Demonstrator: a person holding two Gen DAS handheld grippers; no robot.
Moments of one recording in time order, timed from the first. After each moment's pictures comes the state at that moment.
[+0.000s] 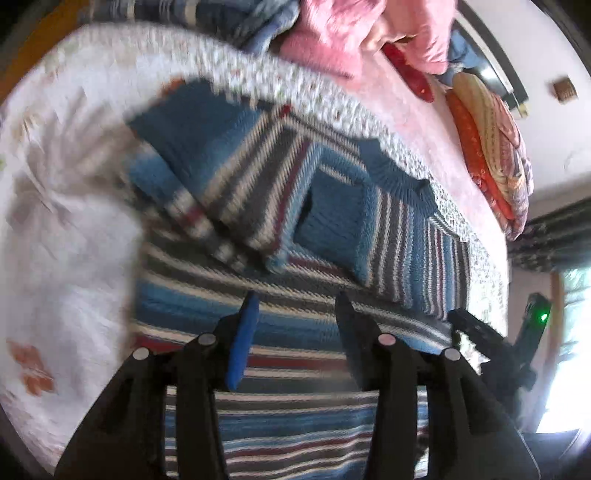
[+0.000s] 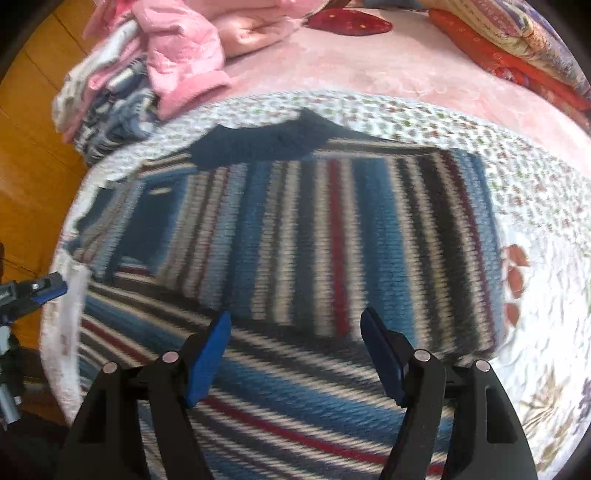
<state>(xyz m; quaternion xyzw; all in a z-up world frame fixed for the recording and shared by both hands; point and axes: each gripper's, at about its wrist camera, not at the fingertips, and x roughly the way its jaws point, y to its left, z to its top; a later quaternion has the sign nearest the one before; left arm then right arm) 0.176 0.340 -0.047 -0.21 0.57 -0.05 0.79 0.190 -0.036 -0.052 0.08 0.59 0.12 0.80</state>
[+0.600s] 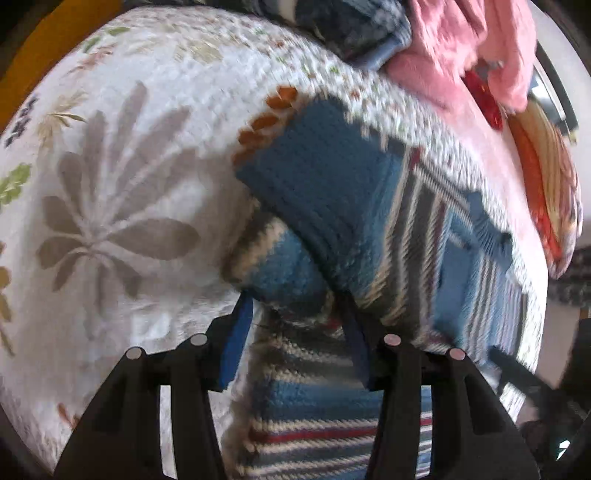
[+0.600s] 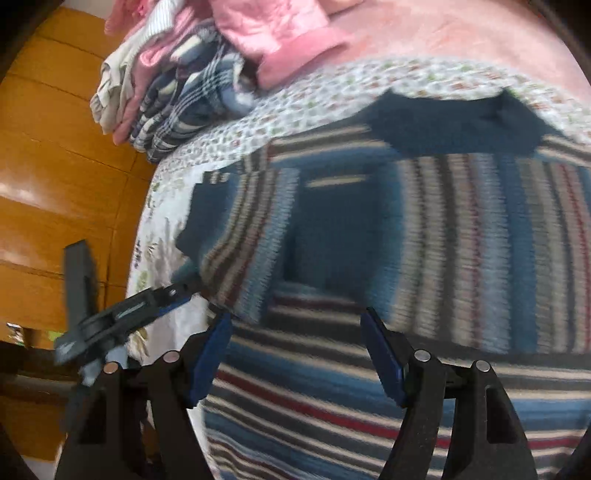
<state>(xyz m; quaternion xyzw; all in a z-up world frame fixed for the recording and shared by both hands) 0.230 0.423 -0.090 -0.24 0.60 0.04 0.76 0.241 0.141 -0.059 0.19 0.63 0.21 0.72</state>
